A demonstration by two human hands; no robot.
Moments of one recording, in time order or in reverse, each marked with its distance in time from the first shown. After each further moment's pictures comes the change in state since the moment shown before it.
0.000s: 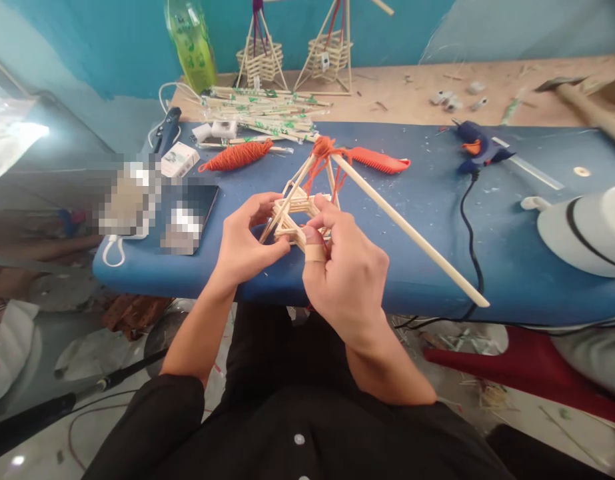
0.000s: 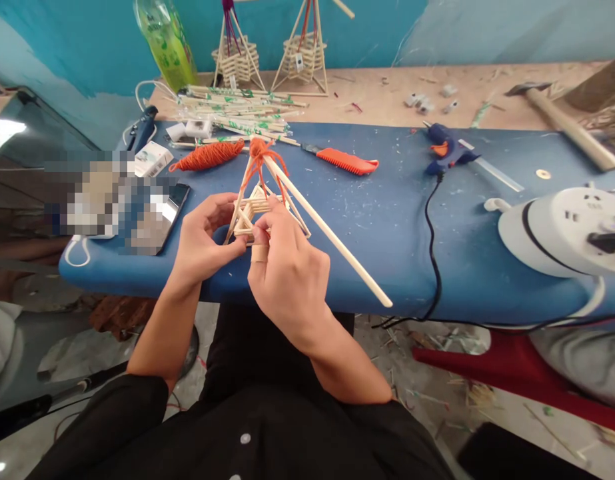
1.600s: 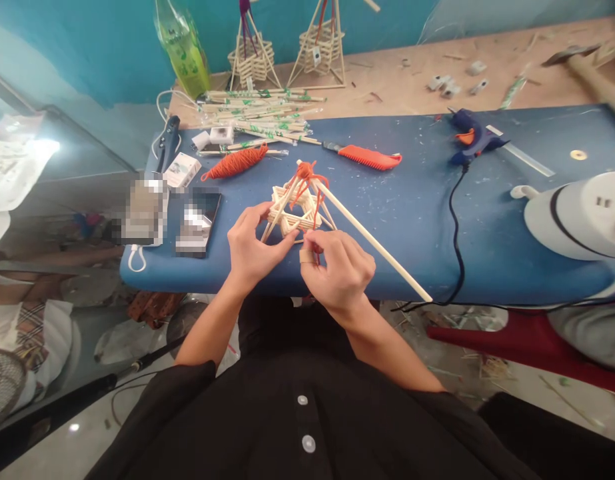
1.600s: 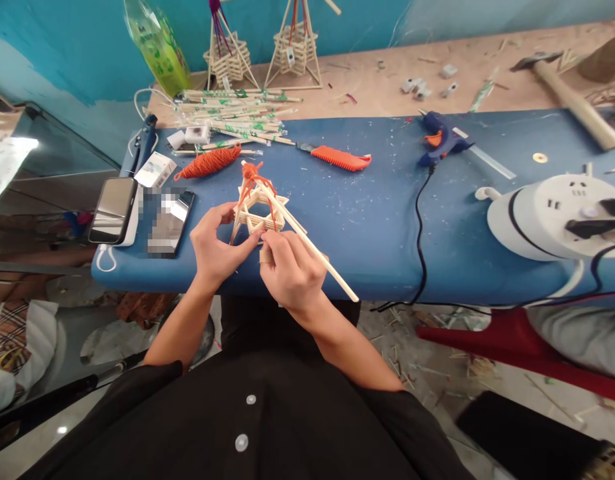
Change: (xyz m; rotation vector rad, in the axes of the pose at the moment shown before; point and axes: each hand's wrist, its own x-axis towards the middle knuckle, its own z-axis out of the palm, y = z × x) left_hand -0.001 0.003 0.012 0.411 0.206 0.157; right_hand -0.002 0.018 0.012 -0.096 0.270 -0.220
